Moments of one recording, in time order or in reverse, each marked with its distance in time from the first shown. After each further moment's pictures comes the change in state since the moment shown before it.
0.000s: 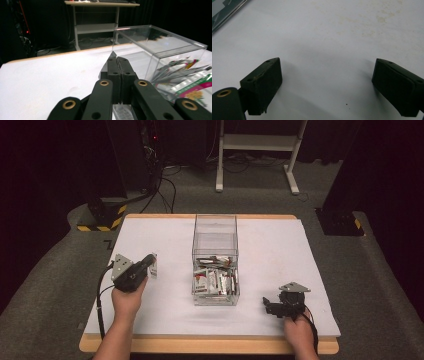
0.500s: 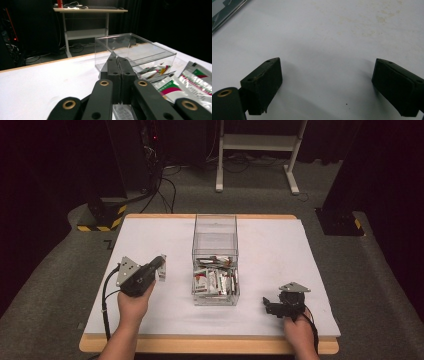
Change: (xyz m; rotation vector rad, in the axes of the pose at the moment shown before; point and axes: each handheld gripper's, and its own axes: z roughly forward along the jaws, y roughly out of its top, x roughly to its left) left arm -0.035 0.017 -0.012 -0.042 -0.071 0.024; right arm 0.000 0.000 0.000 0.001 -0.001 0.001
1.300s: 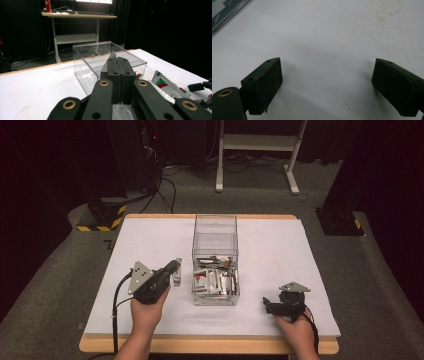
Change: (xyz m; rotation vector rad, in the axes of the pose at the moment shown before) left arm -0.051 0.015 -0.006 -0.042 -0.061 -0.022; right arm -0.001 0.001 0.000 0.002 0.003 -0.003
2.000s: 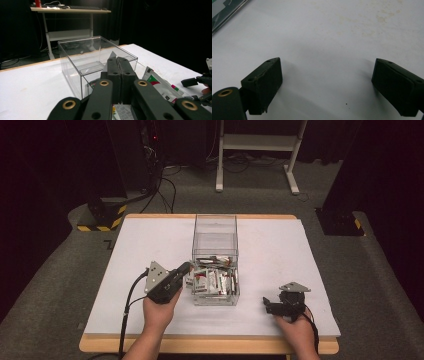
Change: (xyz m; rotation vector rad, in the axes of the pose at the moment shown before) left arm -0.021 -0.003 0.022 0.030 -0.041 0.012; right arm 0.000 0.000 0.000 0.000 0.001 0.001
